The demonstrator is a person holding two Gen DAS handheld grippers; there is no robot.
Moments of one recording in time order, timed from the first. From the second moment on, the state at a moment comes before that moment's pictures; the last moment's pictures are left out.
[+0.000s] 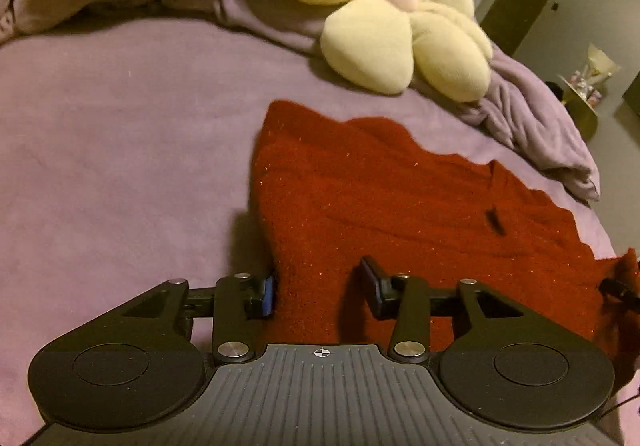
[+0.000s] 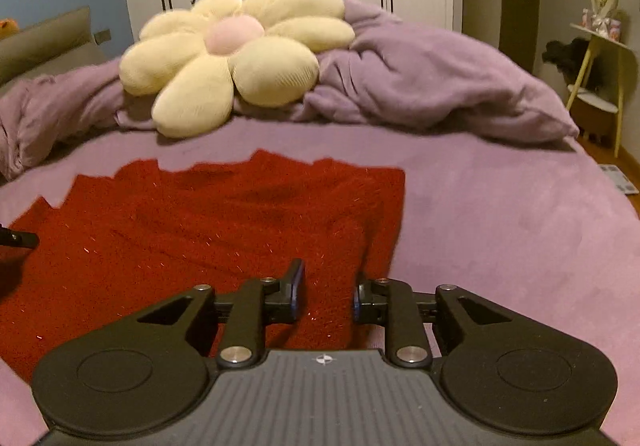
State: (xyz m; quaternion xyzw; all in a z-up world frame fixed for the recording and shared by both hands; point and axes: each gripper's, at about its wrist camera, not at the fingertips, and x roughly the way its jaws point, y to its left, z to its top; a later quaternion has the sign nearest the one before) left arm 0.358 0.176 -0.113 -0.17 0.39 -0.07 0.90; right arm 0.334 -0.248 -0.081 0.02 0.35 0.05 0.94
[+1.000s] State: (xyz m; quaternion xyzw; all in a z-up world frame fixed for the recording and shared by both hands) left arm 0.402 0.096 -0.076 -0.13 0.28 0.00 0.95; right arm 0.387 -0.175 -0.072 0.03 0.23 0.04 0.97
